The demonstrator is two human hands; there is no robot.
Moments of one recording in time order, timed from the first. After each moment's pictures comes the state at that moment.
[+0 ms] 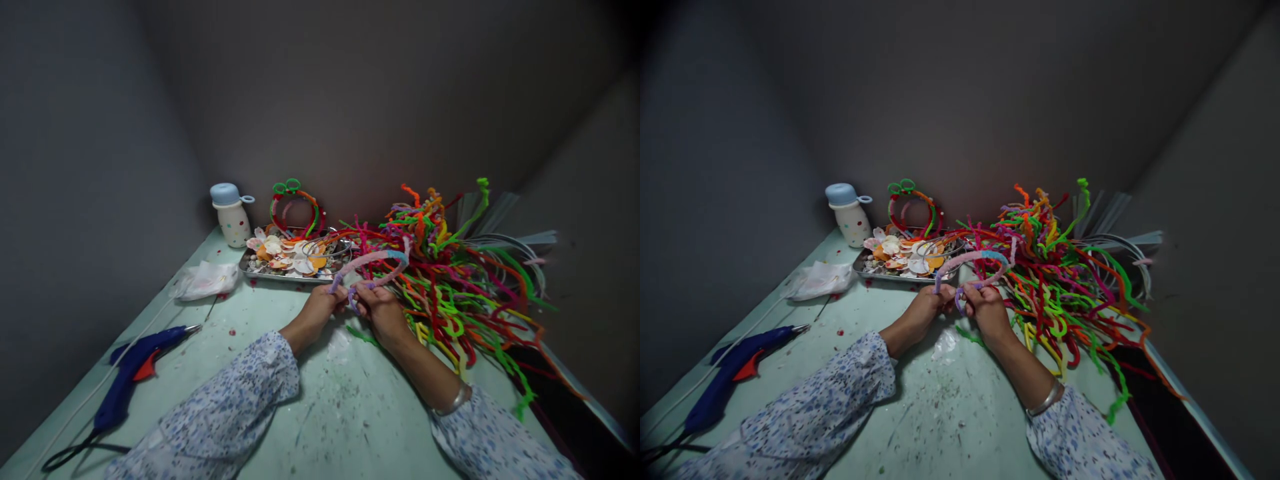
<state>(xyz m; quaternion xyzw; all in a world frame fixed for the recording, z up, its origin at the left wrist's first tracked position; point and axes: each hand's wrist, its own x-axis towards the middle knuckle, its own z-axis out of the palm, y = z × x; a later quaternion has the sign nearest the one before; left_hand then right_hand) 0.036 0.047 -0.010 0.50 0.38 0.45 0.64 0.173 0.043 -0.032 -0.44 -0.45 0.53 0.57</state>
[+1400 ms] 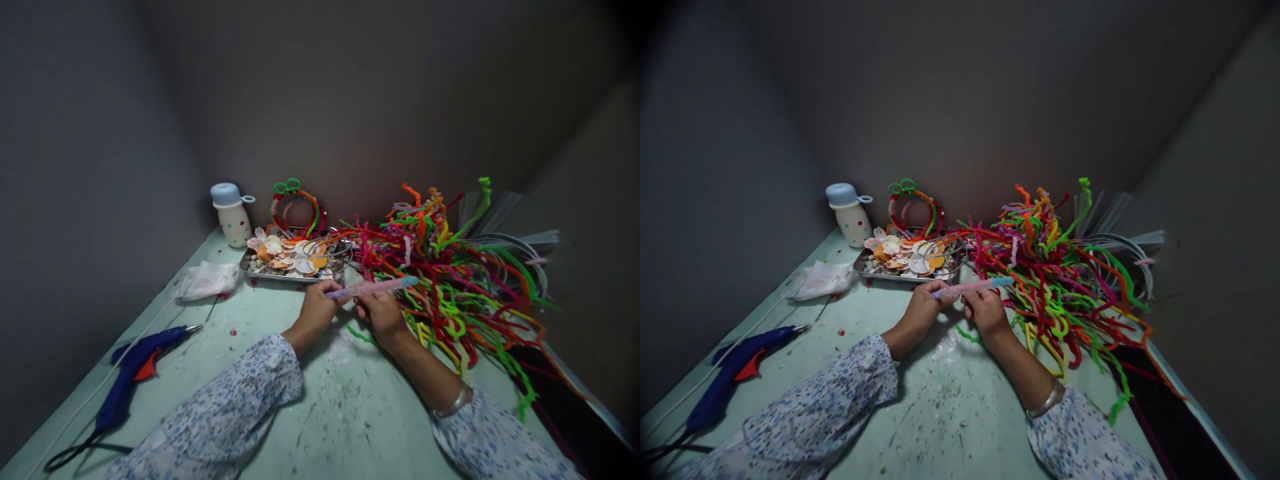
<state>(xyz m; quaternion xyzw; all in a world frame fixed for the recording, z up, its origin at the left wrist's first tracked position) 0.032 0.047 -0.015 0.54 0.45 0.48 0.52 0.175 0.046 -0.041 -0.46 -0.48 0.51 0.55</state>
